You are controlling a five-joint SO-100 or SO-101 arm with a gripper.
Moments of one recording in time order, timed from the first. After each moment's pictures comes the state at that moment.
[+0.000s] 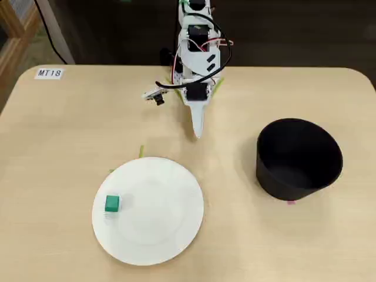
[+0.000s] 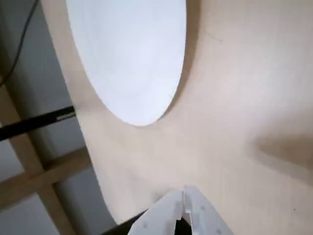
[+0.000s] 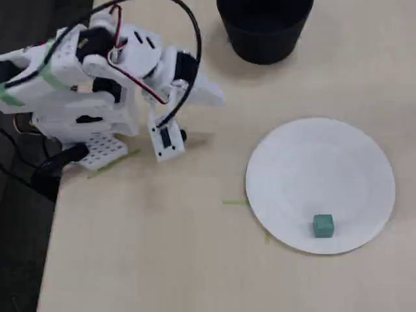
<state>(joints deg) -0.7 178.9 155.4 64.1 1.8</state>
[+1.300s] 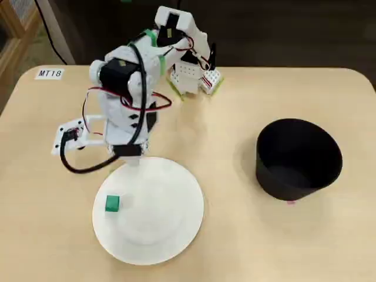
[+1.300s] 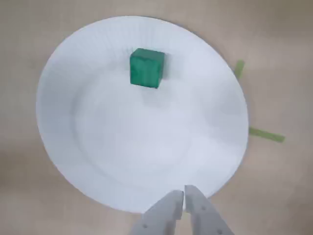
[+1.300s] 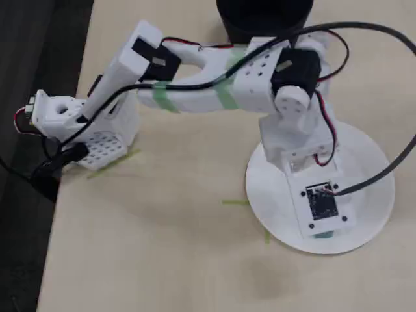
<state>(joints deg) 19.7 54.0 29.3 106.1 -35.8</state>
